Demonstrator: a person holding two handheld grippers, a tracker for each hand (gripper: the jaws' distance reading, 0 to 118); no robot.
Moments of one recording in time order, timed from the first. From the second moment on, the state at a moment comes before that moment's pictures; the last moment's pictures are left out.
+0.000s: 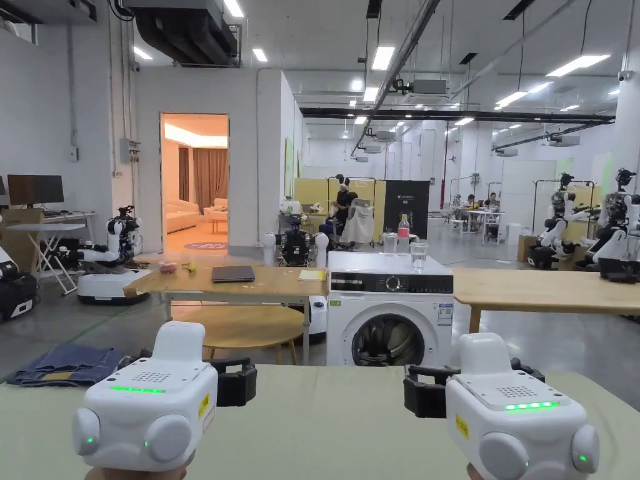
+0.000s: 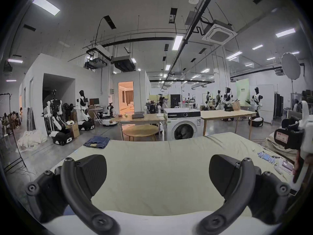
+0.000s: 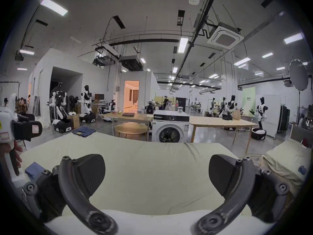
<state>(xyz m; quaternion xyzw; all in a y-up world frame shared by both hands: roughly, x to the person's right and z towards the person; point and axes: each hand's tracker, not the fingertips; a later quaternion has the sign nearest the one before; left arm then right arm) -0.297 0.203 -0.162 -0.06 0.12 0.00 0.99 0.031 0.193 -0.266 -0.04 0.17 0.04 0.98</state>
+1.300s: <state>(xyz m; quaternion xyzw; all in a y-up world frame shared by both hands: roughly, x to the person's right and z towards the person) -0.299 0.199 -0.161 -0.07 0.13 0.01 0.99 0.037 0.226 -0.255 -0.10 0.15 -0.04 0.98</state>
